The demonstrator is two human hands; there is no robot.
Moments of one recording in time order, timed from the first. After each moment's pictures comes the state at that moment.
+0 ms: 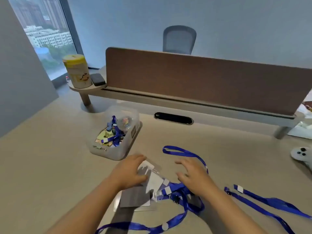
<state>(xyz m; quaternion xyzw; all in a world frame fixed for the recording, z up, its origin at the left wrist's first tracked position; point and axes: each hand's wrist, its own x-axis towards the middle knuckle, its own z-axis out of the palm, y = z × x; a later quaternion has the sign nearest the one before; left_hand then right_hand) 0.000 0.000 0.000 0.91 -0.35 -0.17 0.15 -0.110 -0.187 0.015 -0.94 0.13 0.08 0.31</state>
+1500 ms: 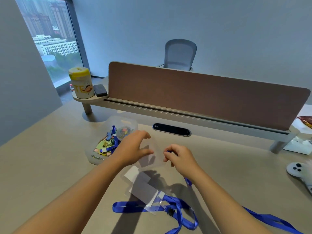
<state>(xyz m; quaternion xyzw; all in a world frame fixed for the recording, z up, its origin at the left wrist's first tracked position) 0.025 -0.039 0.084 0.90 -0.32 -0.05 0.29 -0.061 -0.179 0.076 -0.86 0.12 -0.03 0.49</state>
